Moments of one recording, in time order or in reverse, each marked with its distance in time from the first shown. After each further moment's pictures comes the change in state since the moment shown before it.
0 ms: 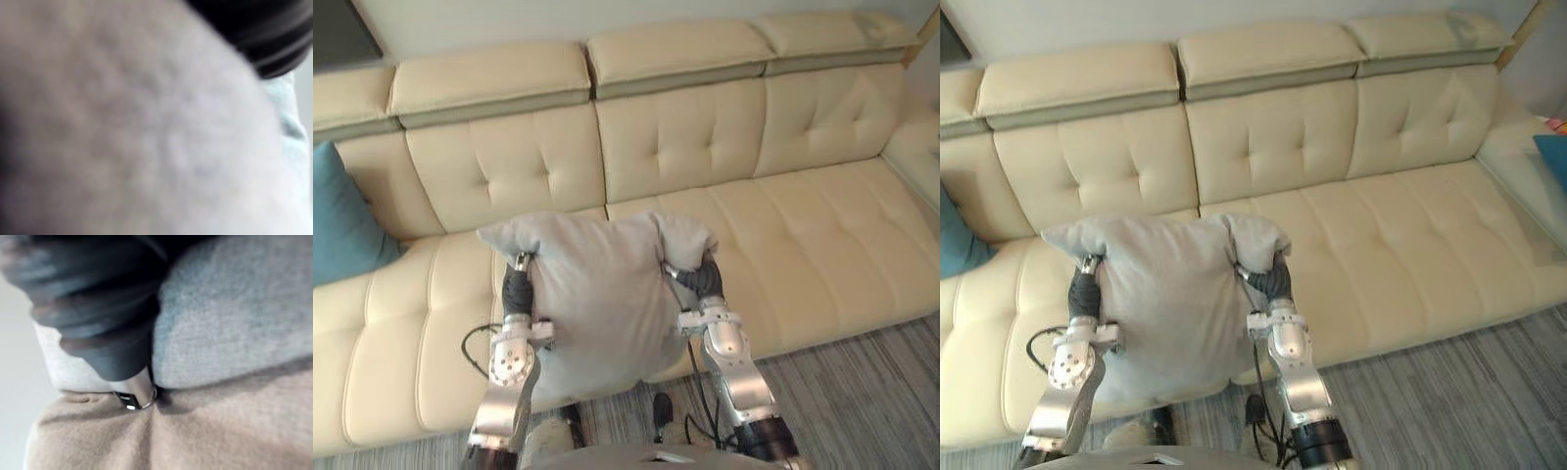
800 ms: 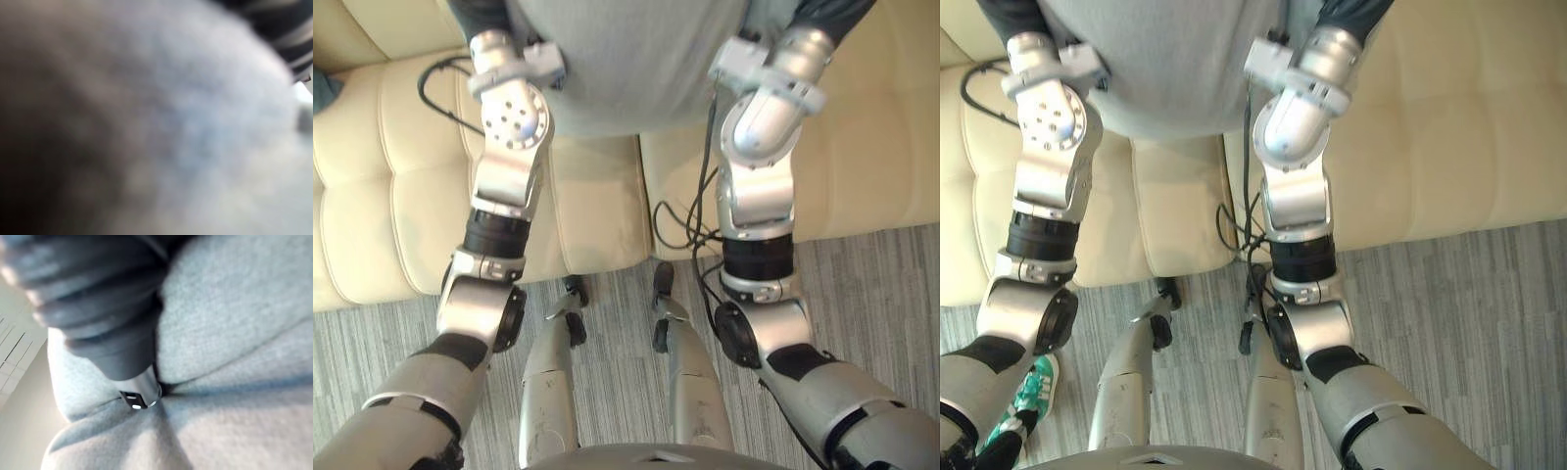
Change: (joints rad) left arm -1.231 0.154 0.079 0.356 0.036 -0.025 0.313; right arm -1.021 0.009 -0.209 -0.020 -0.162 0.004 -0.467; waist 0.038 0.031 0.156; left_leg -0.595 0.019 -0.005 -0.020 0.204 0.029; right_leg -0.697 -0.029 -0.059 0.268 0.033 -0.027
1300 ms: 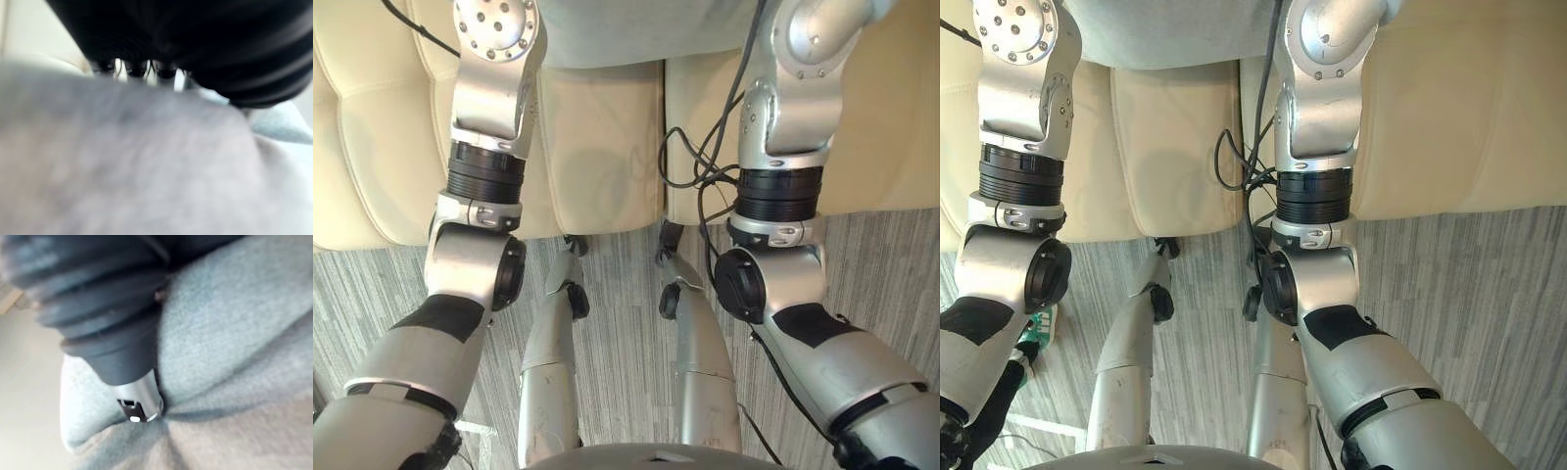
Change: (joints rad) left arm -0.191 0.022 0.075 0.160 -0.029 0.038 -0.048; right arm -0.262 -0.030 -0.153 0.219 0.125 0.012 -0.043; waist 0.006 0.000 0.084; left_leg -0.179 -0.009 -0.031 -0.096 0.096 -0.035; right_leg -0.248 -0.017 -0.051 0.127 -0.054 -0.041
